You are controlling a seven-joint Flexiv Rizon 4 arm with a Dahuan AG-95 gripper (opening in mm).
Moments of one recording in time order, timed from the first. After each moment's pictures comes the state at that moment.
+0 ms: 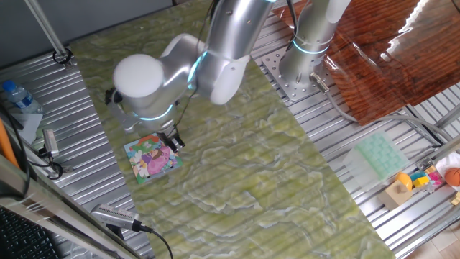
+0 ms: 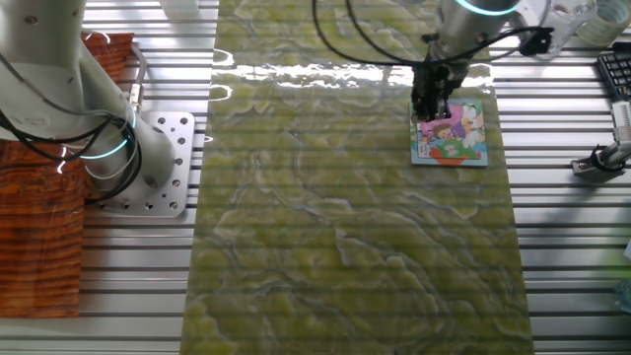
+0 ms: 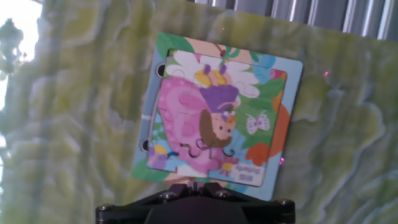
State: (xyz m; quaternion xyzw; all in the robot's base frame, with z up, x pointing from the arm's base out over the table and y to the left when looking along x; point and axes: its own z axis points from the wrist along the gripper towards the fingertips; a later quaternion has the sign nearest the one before) arm 0.556 0.077 0.033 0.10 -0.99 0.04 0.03
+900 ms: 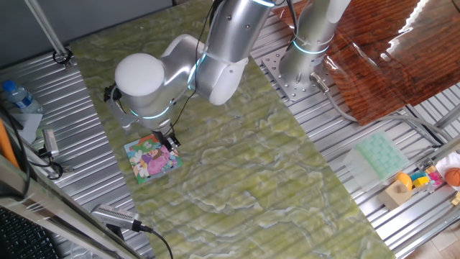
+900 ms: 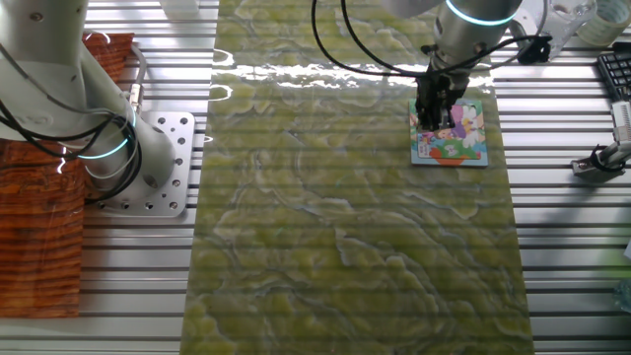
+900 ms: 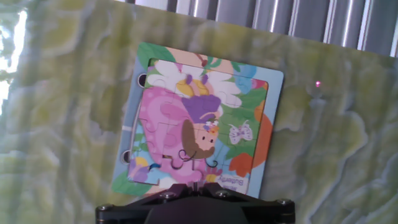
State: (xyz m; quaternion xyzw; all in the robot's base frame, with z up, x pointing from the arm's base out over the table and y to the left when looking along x) arm 0.569 0.066 0.027 0.08 -1.00 0.05 0.03
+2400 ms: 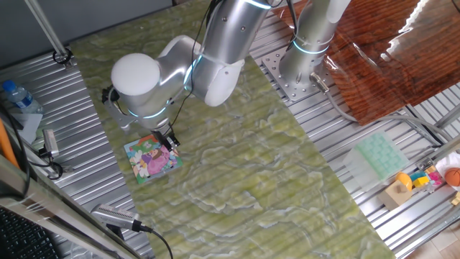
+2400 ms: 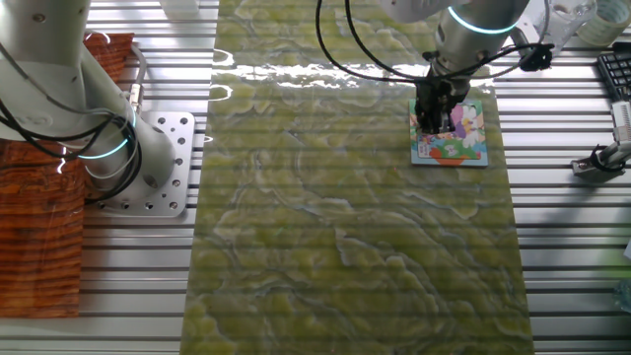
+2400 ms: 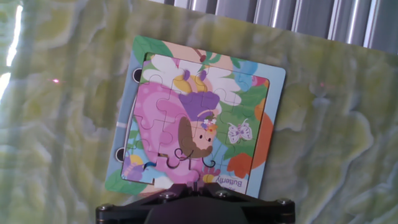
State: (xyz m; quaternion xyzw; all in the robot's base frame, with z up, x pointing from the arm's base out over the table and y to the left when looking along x) arm 0.570 0.064 0.020 0.10 -0.99 0.04 0.03
